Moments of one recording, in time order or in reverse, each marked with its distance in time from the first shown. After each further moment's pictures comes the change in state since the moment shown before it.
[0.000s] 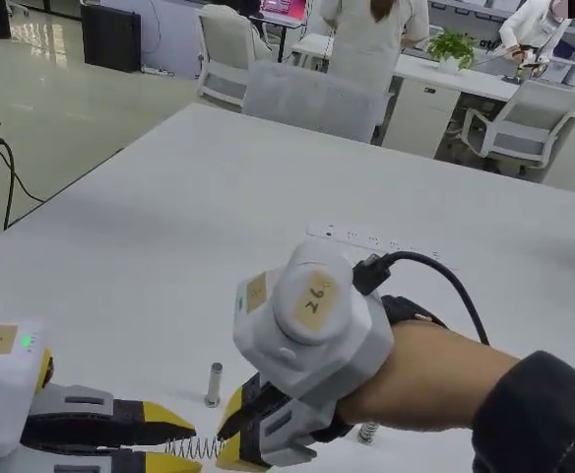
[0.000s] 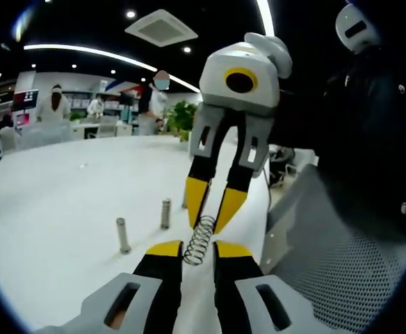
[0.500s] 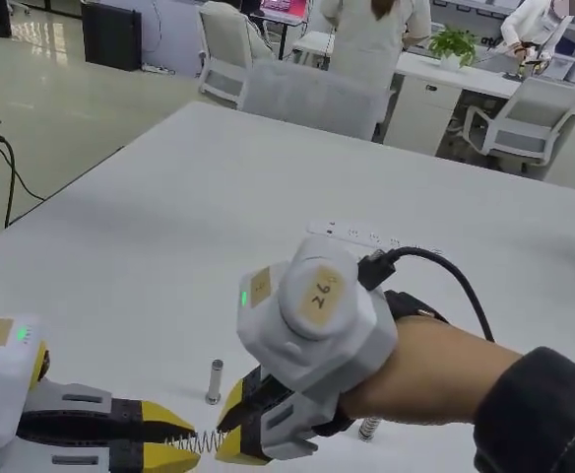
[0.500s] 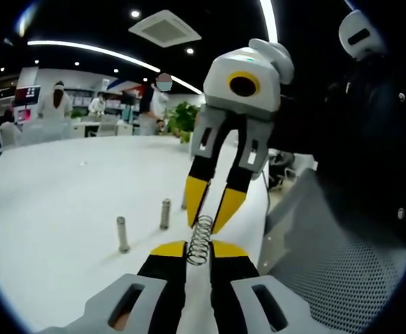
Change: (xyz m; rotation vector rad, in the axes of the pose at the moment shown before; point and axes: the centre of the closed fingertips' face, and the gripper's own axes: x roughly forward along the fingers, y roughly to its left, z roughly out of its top) left arm -0.002 0.000 0.000 -0.027 -0.009 -0.005; right arm -0.001 -0.003 0.001 -0.003 -0.018 -0.008
